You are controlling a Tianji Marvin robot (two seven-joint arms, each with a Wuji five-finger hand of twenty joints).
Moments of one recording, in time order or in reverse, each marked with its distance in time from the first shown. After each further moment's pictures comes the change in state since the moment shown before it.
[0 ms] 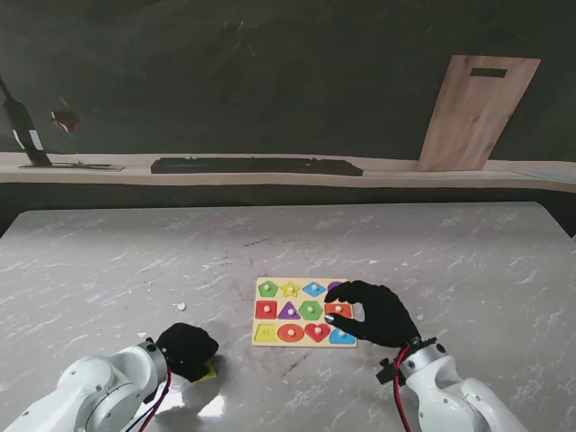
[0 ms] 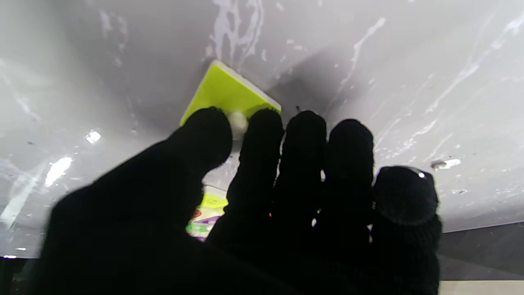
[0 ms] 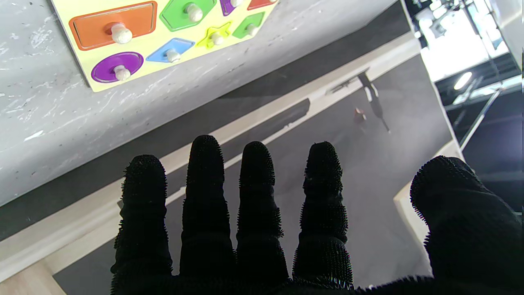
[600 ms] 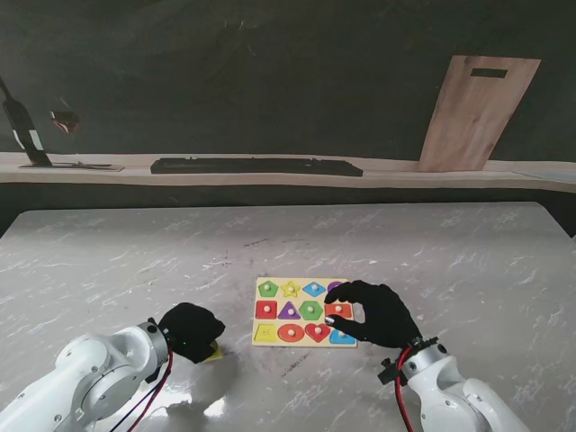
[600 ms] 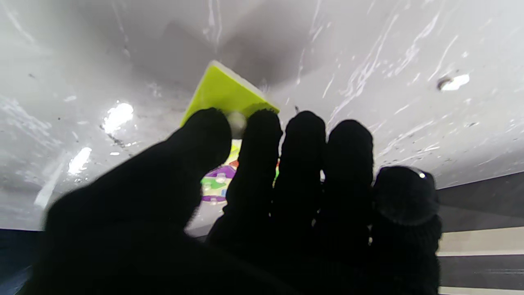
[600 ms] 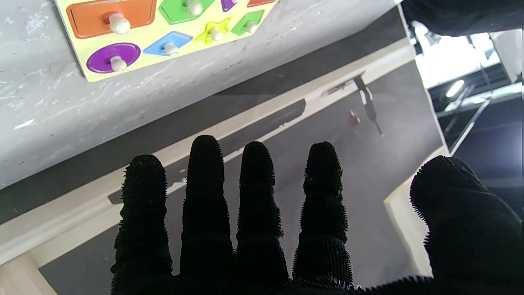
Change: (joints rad) left arm -0.057 0.001 -0.013 -0.034 -0.018 -0.071 -0.002; right arm -0.004 0.000 0.011 -0.001 -0.040 -0.029 -0.012; left_hand -0.014 -0.001 0.021 0.000 0.000 -0.009 0.010 0.030 0.001 -0.005 0.000 0.021 0.000 -0.003 0.009 0.002 0.000 0.000 0.004 -0.010; right_hand 0.000 0.000 0.000 0.000 0.000 0.000 0.000 0.000 0.000 0.000 0.000 0.000 0.000 0.000 0.000 0.000 0.000 0.000 0.000 0.000
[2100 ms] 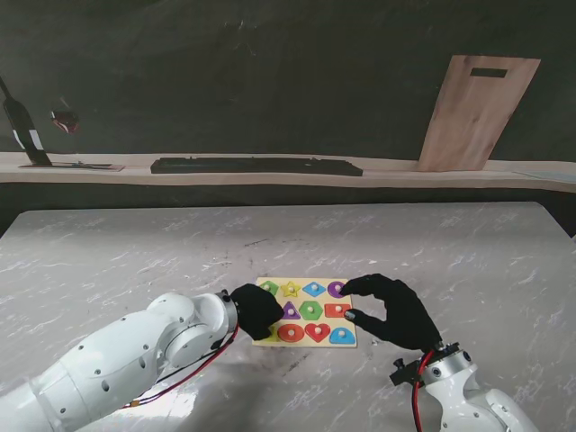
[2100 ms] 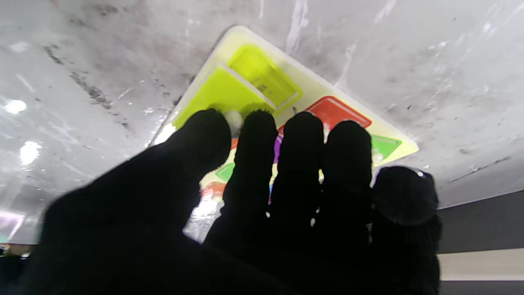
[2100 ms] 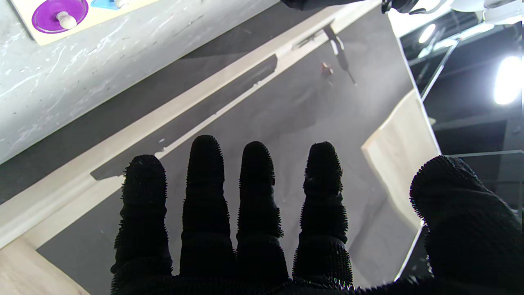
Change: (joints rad) left arm -0.587 -0.032 0.667 0.337 -0.250 0.165 0.069; right arm -0.075 -0.019 0.096 -0.046 0.126 -0.148 -0.033; left_hand -0.010 0.000 0.011 0.000 -0.020 -0.037 0.013 0.004 0.000 -0.014 0.009 0.014 0.000 -0.012 0.000 0.011 -0.006 0.000 0.001 -0.001; right_hand 0.000 0.000 0.000 0.000 0.000 0.000 0.000 0.000 0.000 0.000 0.000 0.000 0.000 0.000 0.000 0.000 0.000 0.000 0.000 0.000
